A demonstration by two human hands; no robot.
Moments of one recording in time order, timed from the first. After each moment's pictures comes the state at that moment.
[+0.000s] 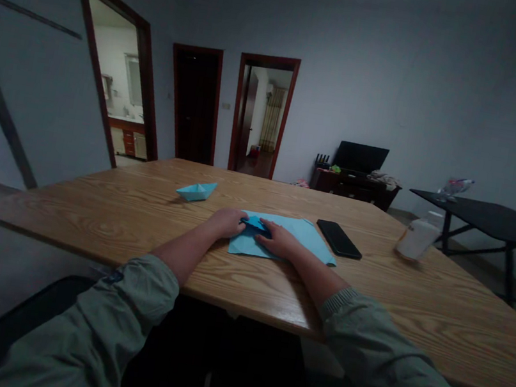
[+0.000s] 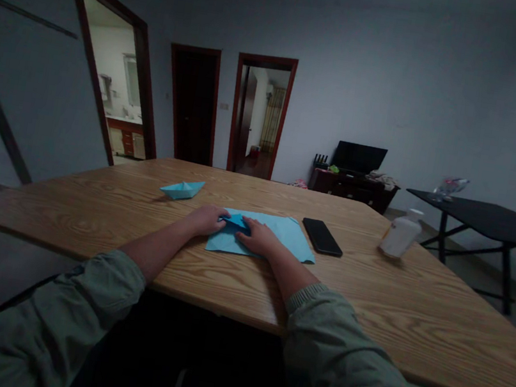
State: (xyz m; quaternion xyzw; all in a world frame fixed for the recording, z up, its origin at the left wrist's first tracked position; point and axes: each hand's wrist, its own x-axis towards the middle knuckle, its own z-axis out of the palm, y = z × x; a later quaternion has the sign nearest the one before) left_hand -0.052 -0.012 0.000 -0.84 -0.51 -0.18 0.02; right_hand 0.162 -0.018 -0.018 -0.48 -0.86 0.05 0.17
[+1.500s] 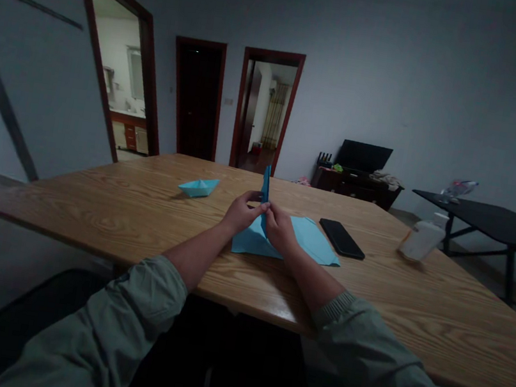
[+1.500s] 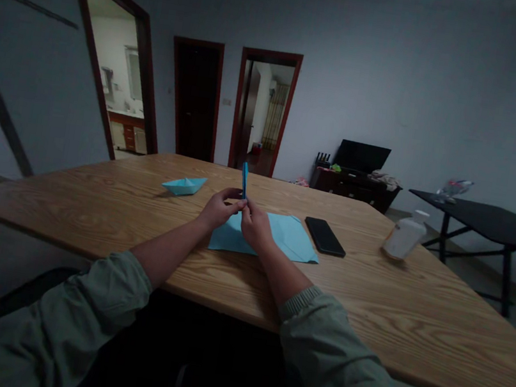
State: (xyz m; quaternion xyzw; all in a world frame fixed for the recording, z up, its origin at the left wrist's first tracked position) left_hand -0.014 -0.007 0.003 -0.67 -0.37 -0.59 -0.27; right_hand 0.122 -0.039 0.011 -0.43 -0.77 0.10 0.46
